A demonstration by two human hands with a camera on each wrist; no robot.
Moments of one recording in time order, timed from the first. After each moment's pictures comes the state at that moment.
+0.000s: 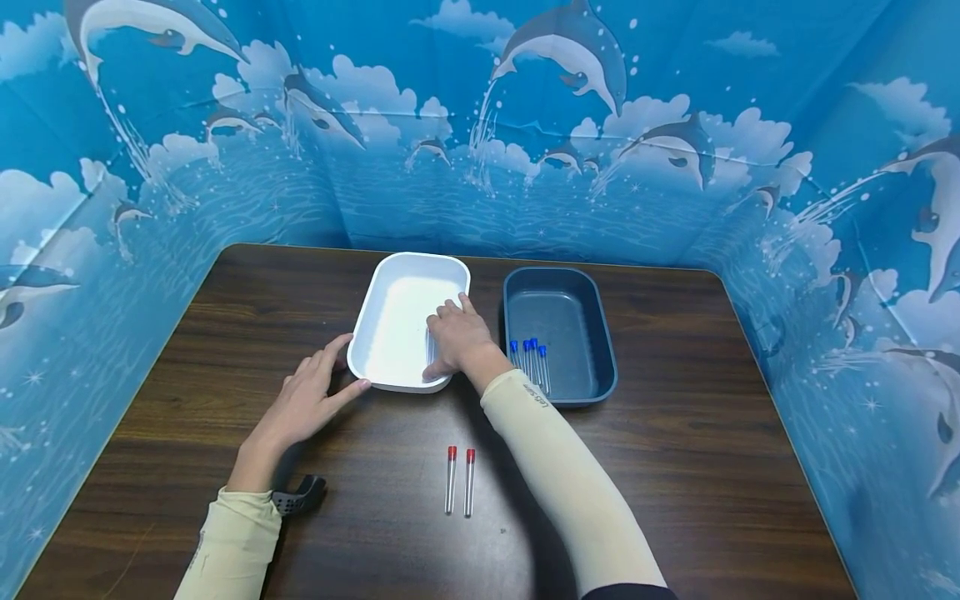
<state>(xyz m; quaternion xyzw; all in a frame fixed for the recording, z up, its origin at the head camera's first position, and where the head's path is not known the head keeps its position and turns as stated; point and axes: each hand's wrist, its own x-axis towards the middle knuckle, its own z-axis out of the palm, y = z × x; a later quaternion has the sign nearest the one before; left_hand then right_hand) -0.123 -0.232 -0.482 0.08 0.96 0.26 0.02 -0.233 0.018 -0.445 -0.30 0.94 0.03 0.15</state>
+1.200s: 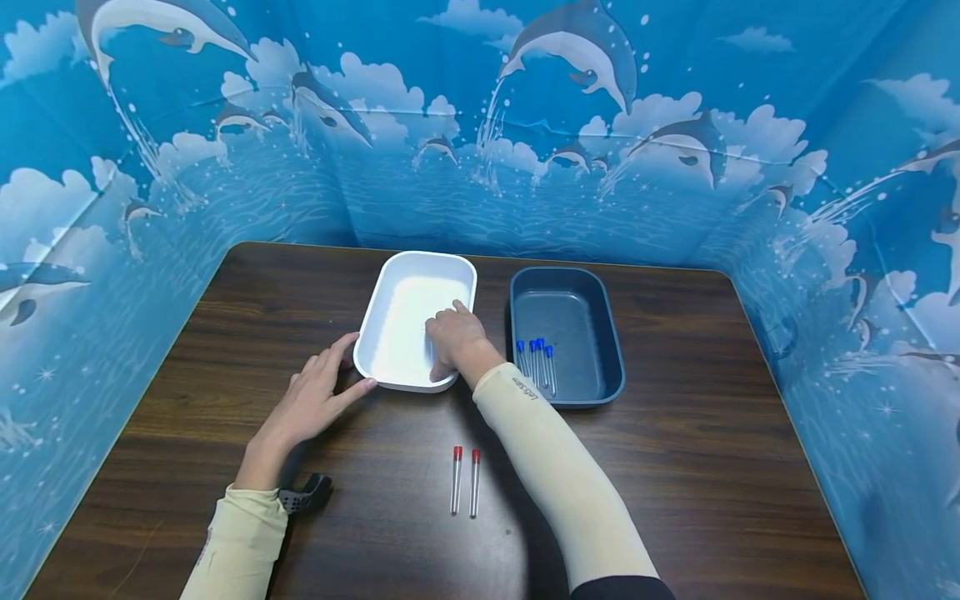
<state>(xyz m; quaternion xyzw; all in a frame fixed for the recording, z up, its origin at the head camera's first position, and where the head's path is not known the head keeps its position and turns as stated) -0.123 -0.233 -0.483 0.08 0.96 0.26 0.01 -0.236 0.000 -0.446 -0.34 0.92 0.09 0.16</state>
